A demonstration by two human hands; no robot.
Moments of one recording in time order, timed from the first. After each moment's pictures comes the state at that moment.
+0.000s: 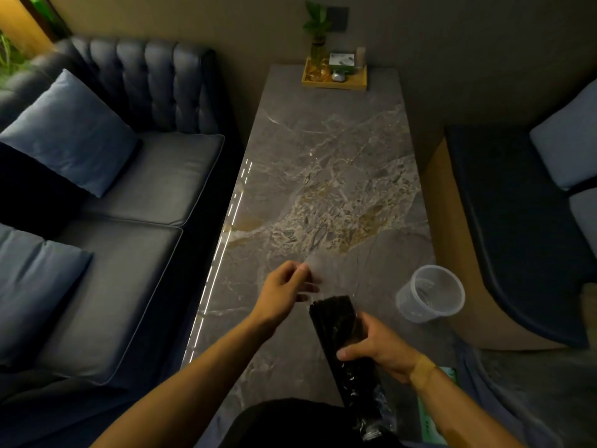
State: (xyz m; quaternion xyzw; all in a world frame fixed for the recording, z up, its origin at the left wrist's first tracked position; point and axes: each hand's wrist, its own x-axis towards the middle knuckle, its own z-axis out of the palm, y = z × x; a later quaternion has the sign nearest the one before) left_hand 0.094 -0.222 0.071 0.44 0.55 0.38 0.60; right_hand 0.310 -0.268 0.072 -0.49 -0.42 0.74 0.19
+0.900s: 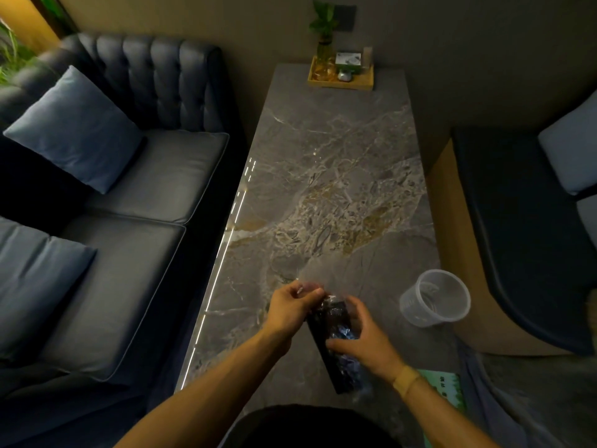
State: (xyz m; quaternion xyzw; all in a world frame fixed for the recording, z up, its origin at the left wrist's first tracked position) left_hand 0.113 -0.236 0.054 0.30 0.60 0.40 0.62; right_hand 0.292 -0.268 0.042 -0.57 -0.50 0.61 0.22
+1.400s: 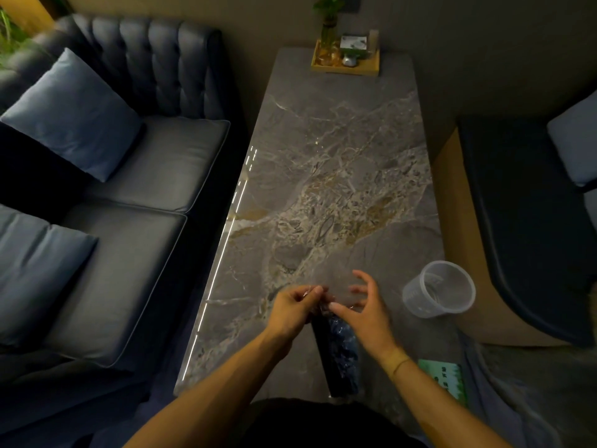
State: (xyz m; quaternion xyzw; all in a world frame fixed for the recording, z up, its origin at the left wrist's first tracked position) left_hand 0.114 -0.253 0.046 0.29 0.58 0.40 0.65; right_hand 0.274 -0.257 0.045 -0.66 -0.50 0.48 0.31
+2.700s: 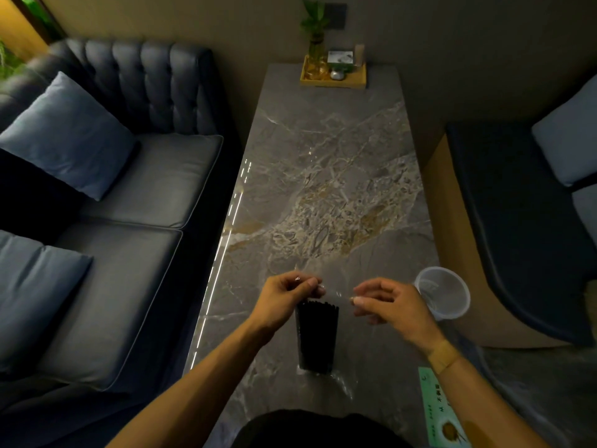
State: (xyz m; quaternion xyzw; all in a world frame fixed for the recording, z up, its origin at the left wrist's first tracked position) left_hand 0.089 -0.220 0.082 0.45 0.54 0.38 0.61; right_hand 0.316 -0.235 0.118 -0.58 -0.45 0.60 0.31
